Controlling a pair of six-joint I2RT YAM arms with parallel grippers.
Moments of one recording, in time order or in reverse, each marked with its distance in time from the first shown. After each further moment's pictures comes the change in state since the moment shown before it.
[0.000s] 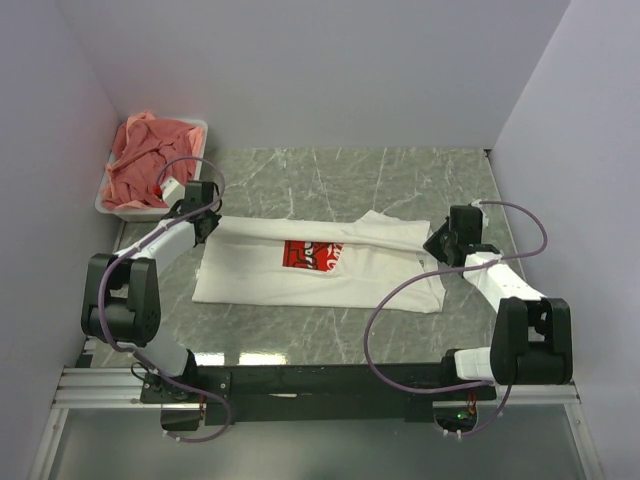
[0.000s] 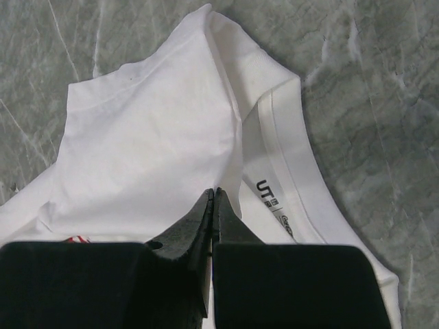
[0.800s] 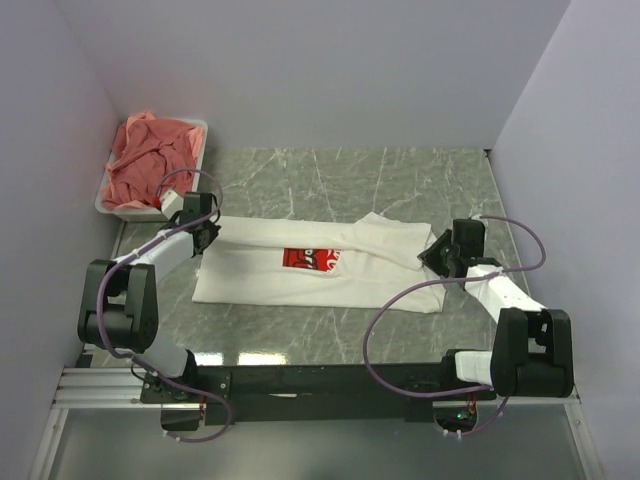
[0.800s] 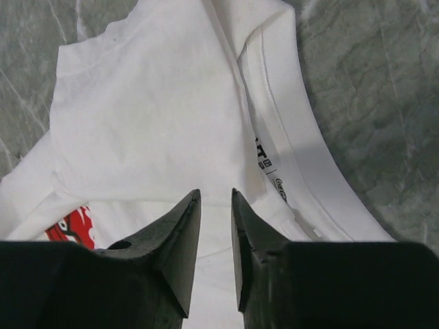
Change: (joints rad) left arm 0.007 -0.045 -0.114 0.038 0.032 -0.019; right arm -0.027 -0.063 -0.115 0.027 -0.114 0.044
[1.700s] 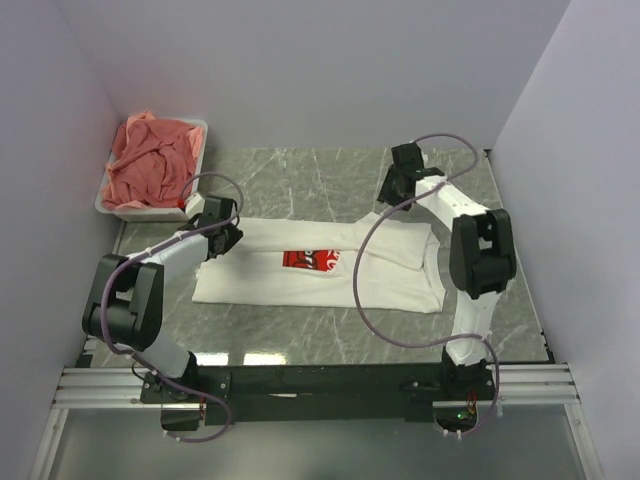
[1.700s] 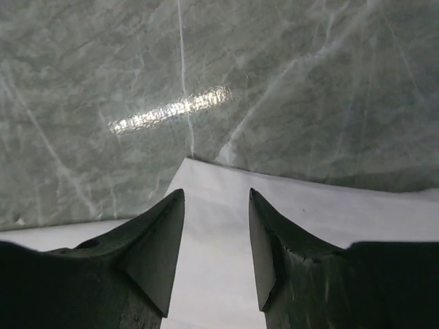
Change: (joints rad) left arm -0.126 0.018 -0.014 0.010 0.083 -0.047; right arm 0.262 0.671 0.902 -0.314 0.199 -0.206
